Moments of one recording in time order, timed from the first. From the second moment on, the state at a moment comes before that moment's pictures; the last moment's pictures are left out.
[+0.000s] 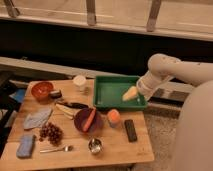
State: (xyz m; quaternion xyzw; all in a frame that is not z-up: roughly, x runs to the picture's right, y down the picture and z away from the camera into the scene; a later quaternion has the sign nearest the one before) arm 0.180 0.050 0.759 -0.31 0.08 0.66 0.69
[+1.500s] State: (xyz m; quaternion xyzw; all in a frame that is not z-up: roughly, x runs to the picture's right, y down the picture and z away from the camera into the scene) arm 0.172 0.072 0.747 -0.30 0.11 0.64 0.70
